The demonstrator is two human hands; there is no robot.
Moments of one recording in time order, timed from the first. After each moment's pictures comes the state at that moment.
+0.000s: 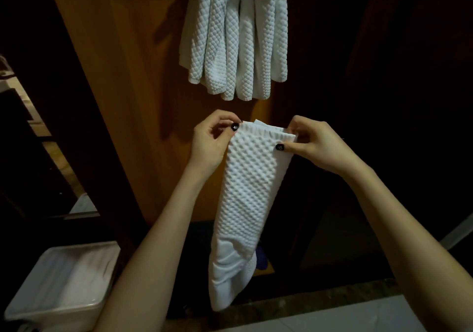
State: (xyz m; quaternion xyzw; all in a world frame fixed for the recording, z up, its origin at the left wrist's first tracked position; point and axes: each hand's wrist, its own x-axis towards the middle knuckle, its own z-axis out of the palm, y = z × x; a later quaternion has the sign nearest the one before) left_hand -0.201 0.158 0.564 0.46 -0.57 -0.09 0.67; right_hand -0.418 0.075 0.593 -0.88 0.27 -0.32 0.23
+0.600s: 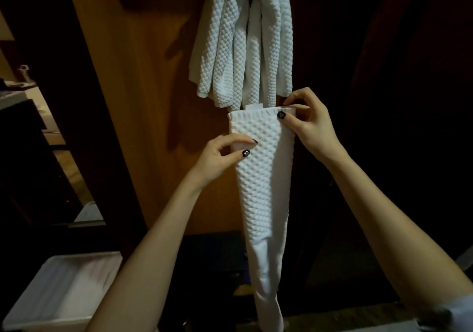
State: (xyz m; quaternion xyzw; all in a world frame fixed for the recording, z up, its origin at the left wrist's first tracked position) left_hand -0.185 0.158 0.562 0.45 -0.67 -0.15 0.56; right_hand -0.377 0.067 0.623 -0.78 0.17 -0.50 0.33
